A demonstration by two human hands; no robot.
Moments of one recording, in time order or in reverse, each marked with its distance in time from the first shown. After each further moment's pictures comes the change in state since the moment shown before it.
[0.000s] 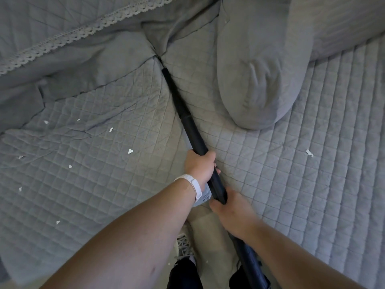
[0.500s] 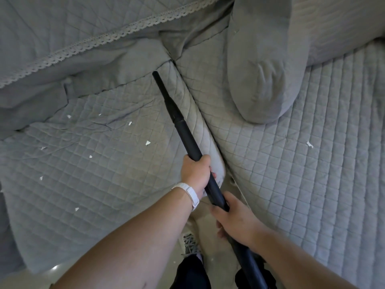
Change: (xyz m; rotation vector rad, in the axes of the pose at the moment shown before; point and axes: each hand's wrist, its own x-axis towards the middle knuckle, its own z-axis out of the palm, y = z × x) left_hand -0.056 -0.019 -0.067 -0.187 -0.003 0.003; right_hand -0.070 -0.007 0.043 0.166 -0.112 -0.028
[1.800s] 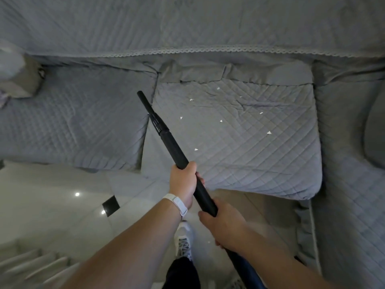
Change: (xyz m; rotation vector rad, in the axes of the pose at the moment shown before) left_hand -0.128 -0.076 -0.358 -0.508 0.417 0.127; right_hand -0.125 -0.027 0.289 -0.634 -0.273 -0.226
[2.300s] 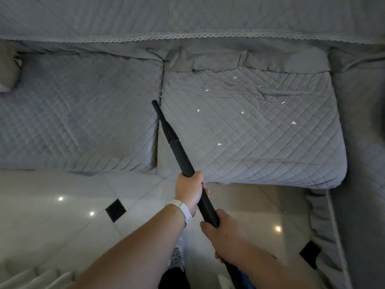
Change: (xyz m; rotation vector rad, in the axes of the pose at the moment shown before) left_hand 0.079 -0.003 -0.111 0.124 -0.152 -0.133; right_hand 0.040 -0.058 0.134 0.134 0.062 0.241
